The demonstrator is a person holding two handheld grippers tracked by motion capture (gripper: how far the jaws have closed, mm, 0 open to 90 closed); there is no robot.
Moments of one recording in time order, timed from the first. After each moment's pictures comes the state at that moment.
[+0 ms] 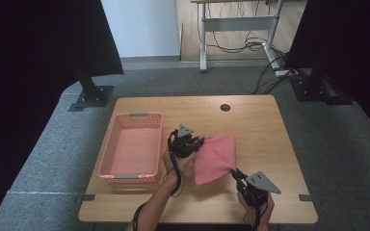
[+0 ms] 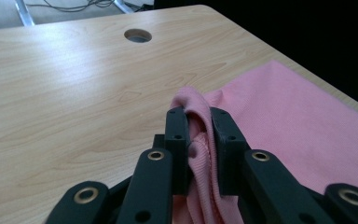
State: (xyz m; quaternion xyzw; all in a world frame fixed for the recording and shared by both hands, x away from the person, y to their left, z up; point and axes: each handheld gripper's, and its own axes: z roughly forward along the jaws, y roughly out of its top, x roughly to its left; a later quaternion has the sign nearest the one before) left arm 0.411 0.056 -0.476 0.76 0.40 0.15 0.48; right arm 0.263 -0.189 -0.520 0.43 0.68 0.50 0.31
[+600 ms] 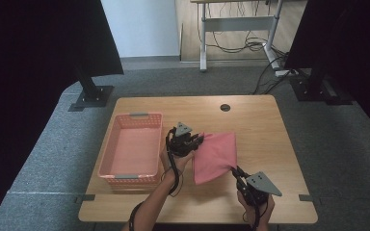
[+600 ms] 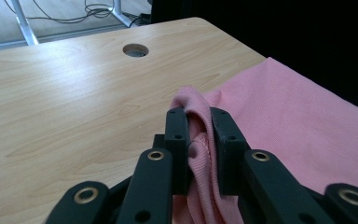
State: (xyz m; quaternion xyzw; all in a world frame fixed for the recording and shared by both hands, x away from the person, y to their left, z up) left arm 0.407 0.061 -0.458 0.76 0.39 0.16 0.49; right arm 0.257 -0.184 -0.505 0.42 0.67 0.51 0.34
